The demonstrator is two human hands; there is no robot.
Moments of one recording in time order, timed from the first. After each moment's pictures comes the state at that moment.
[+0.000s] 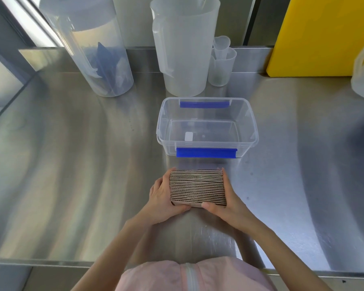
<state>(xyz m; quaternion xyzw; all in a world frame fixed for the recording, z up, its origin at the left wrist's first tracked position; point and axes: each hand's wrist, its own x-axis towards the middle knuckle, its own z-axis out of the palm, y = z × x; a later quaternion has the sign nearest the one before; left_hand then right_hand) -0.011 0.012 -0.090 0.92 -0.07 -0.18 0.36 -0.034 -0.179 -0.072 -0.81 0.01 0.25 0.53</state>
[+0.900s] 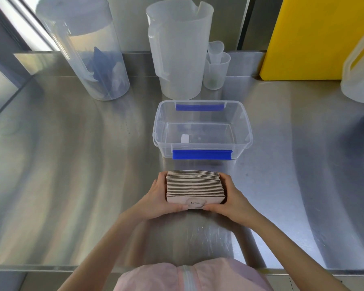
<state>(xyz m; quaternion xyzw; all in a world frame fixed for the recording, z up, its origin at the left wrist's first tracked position) -0.001 0.020 -0.074 0.86 -0.07 -0.25 0.45 -0.024 -0.192 -0.073 -0.85 0.01 0.20 0.49</state>
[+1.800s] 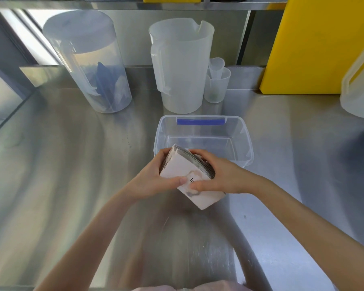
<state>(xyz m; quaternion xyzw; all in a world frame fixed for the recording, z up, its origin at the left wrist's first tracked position) 0.045 0.019 0.005 0.78 -0.08 -0.20 0.59 0.048 -0.174 0.026 -0.87 -0.15 0.25 0.41</state>
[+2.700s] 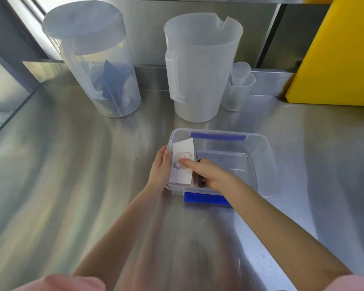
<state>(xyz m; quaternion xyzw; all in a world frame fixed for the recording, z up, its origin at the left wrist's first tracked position) 0.143 0.011 -0.046 0.75 0.21 -0.08 0.62 0.159 -0.110 -0.028 -0.72 0.16 0.36 0.57</state>
